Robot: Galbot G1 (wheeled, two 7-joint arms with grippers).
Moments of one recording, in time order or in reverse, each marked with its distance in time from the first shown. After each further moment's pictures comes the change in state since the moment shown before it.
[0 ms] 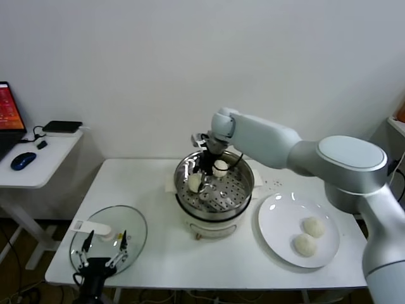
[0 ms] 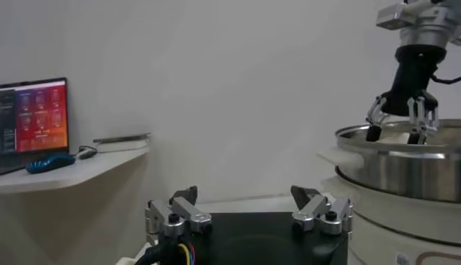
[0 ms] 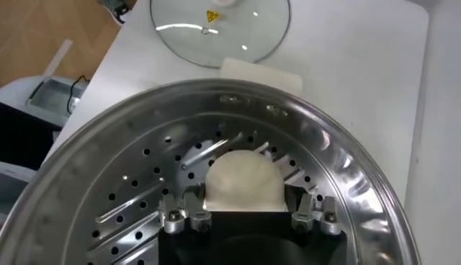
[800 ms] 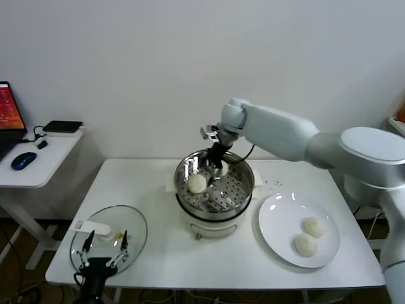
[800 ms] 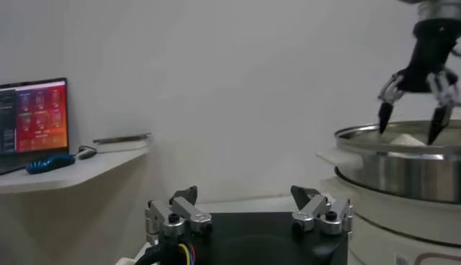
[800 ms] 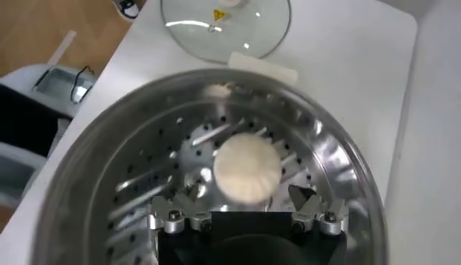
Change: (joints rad) left arm 0.001 -0.002 0.005 -0.002 0.003 0.001 -0.001; right arm 0.150 -0.173 -0.064 0.164 0.036 0.047 -0.055
